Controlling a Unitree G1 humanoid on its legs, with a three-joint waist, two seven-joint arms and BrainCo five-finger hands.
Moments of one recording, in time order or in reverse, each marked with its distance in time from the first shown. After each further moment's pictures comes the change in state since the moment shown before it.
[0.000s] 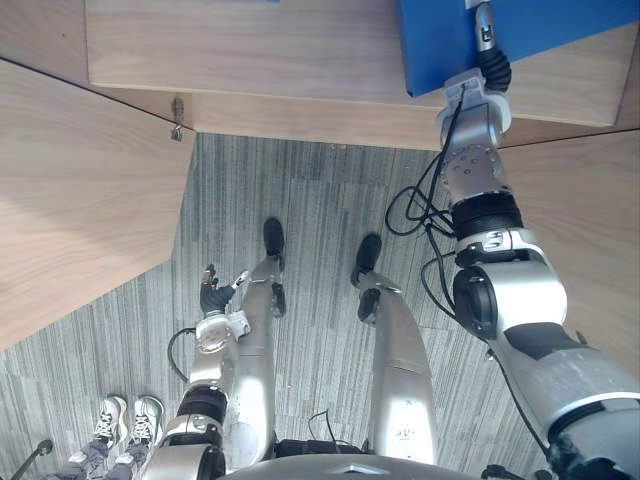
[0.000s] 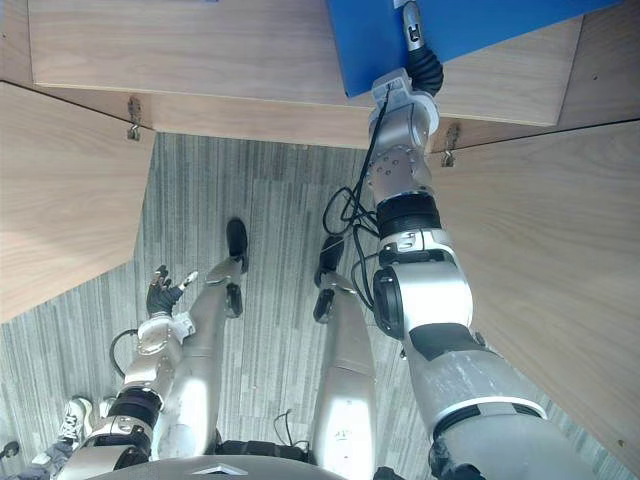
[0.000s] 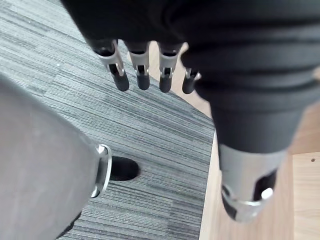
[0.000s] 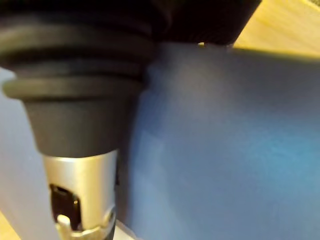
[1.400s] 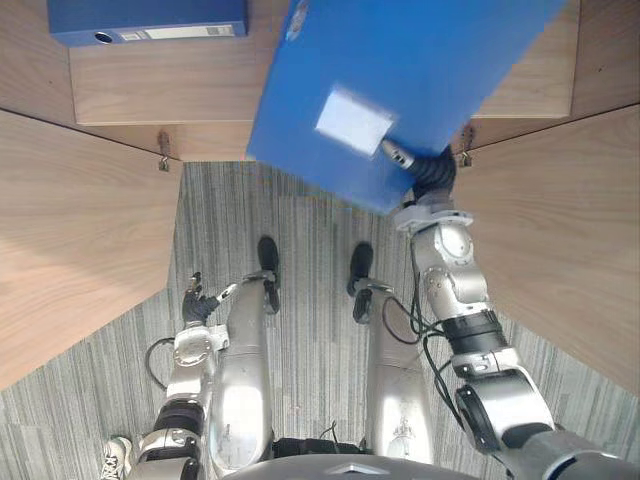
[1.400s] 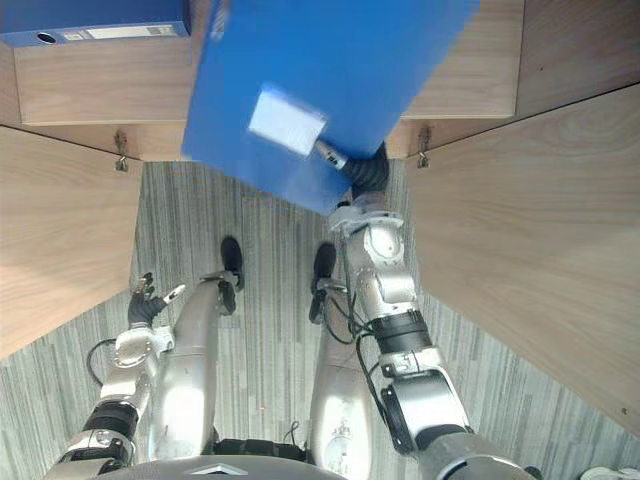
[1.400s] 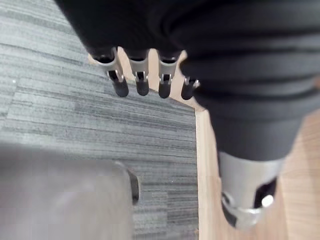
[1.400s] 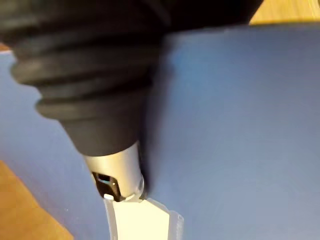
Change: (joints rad) left arm 0.061 0.071 0.024 -0.017 0.096 -0.003 -0.091; right arm 0.576 0.060 0.109 -0.524 -0.421 0.007 0.217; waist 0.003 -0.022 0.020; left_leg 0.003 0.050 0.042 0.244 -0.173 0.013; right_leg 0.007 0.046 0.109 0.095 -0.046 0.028
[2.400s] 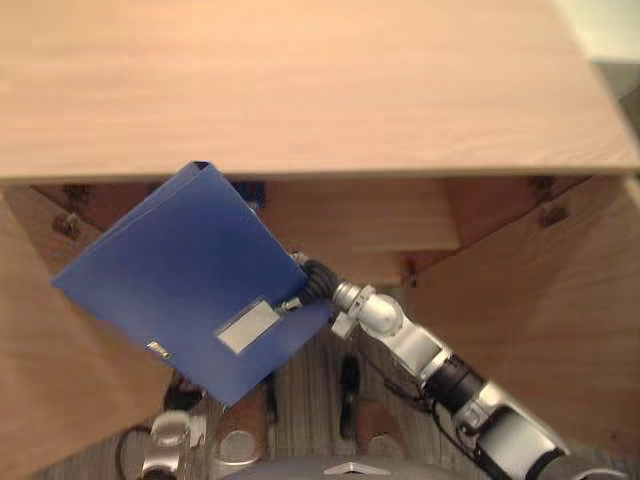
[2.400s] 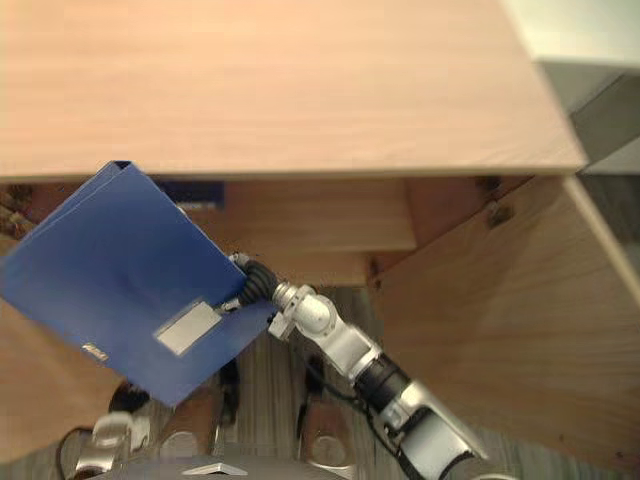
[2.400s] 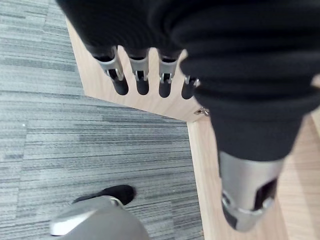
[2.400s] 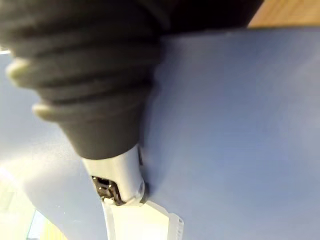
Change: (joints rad) left arm 0.175 0.110 0.015 0.286 0.157 0.042 -0.041; right arm 0.159 -0.136 0.655 -0.092 -0.587 0.031 0.317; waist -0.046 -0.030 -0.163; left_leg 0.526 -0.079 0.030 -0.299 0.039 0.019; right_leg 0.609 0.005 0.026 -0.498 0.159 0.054
